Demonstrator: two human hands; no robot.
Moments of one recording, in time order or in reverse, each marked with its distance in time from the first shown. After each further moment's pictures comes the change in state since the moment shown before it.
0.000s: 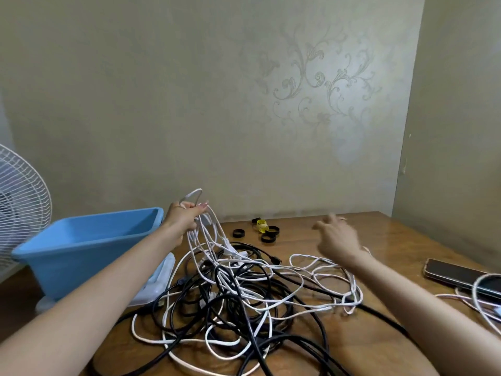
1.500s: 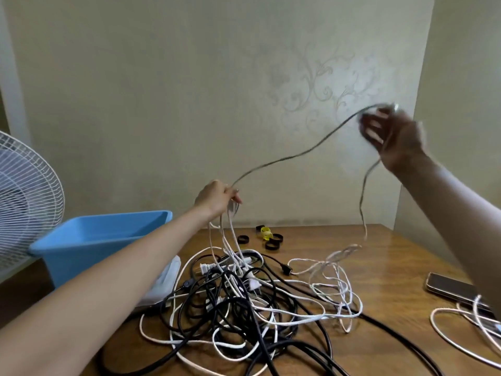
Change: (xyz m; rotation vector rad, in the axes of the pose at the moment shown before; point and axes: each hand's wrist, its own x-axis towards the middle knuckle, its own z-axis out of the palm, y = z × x) left_hand 0.000 0.053 0.021 0.693 -0.081 0.416; right_hand 0.038 0.019 -0.206 1.994 0.291 -0.121
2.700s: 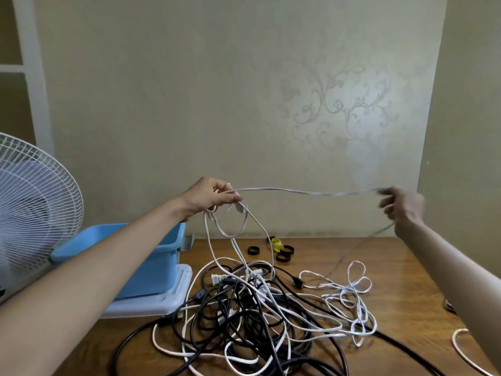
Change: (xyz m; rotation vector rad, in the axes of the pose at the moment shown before) left_hand -0.015 -0.008 -0.065 -0.334 -0.202 0.104; right_hand -0.011 0.081 -0.069 -0.586 0.466 0.177
